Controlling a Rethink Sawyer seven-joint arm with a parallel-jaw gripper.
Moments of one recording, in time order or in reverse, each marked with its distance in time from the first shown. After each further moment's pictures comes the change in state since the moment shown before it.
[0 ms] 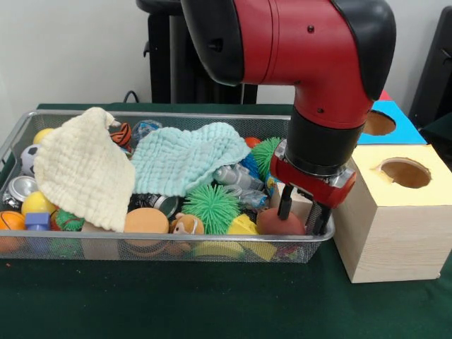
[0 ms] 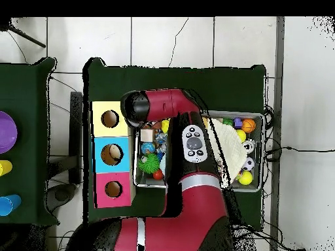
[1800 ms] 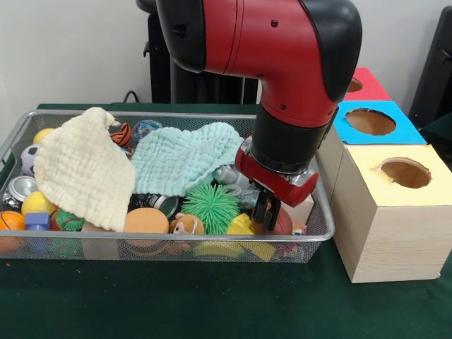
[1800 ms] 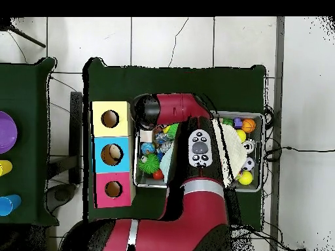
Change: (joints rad) arm 0.024 0.010 -0.134 0.007 0.060 -0.032 0.000
